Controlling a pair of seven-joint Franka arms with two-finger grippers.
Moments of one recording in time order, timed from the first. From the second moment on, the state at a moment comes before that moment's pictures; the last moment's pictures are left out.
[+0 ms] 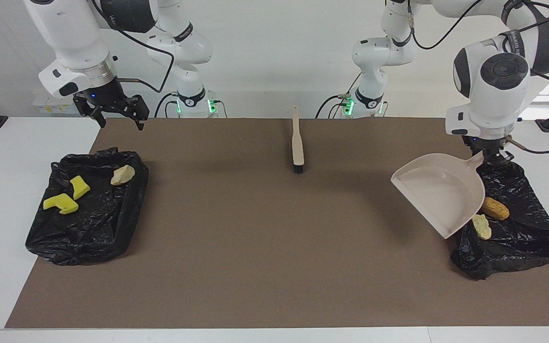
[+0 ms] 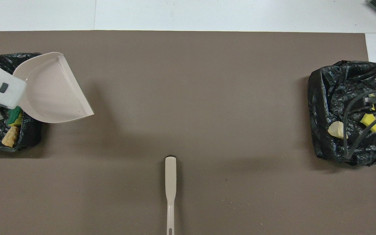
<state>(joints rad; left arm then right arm) -0.02 0.13 -0.10 -1.65 0.42 1.66 0.92 -0.06 0.02 0.04 -1.52 -0.06 1.47 0.07</state>
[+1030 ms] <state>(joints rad) -0.40 0.38 -0.10 -1.58 0.11 1.82 -0.35 -0.06 -0.03 0.01 -1.58 0.00 1.47 0.13</state>
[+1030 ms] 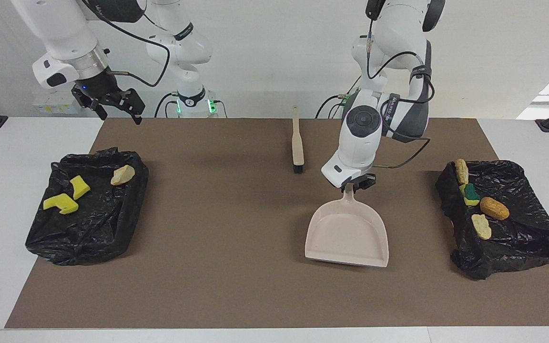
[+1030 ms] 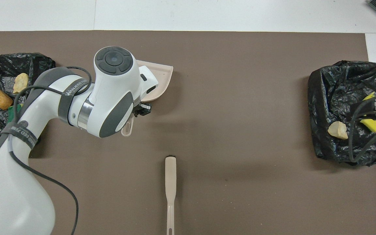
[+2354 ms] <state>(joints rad) -0.54 0.48 -0.10 -1.54 0.01 2.01 -0.48 -0.05 -0.03 0.03 -1.58 0.00 1.47 0.13</state>
